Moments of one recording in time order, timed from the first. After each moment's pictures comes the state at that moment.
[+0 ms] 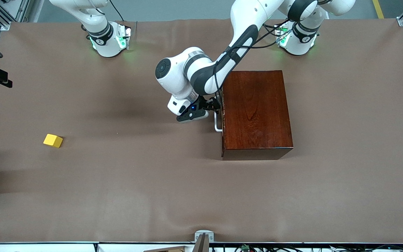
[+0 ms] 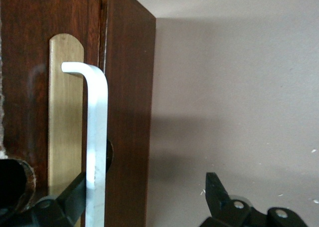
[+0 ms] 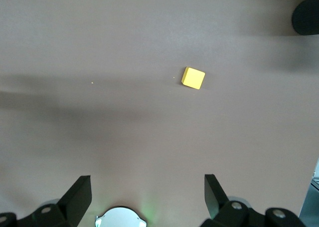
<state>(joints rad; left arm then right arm) -0.91 0.86 -0.05 -1.13 0.34 1.70 -1.09 -0.02 0.04 -0.12 -1.49 -0.05 1.39 -0.25</state>
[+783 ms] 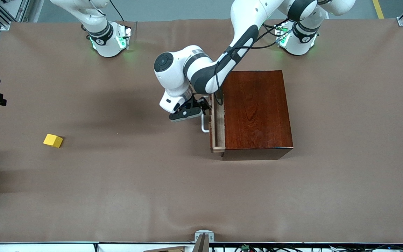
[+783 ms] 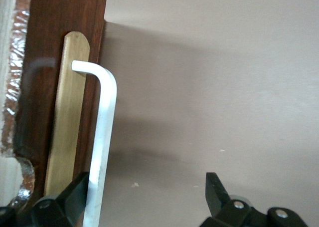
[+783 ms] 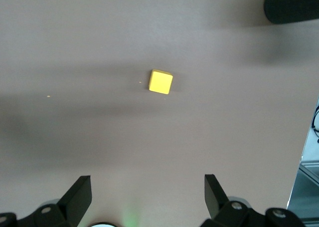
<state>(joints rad) -0.92 0.86 -0.06 -1.11 0.25 1.90 -1.21 -0.11 0.17 -0.13 -1.49 -0.10 1.50 -0.25</state>
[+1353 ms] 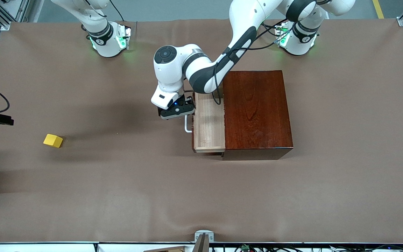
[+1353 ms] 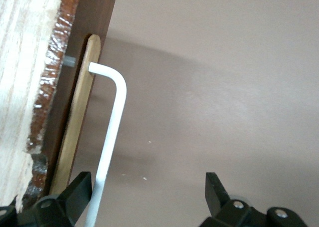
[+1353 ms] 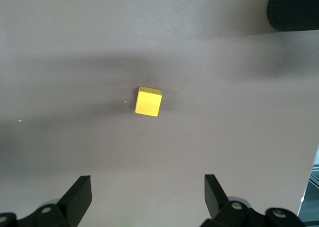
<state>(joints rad) -0.92 0.87 -0.08 -1.11 0.20 2.11 -1.32 -0.15 0.32 -0.13 -1.50 -0.10 1.64 -0.25</state>
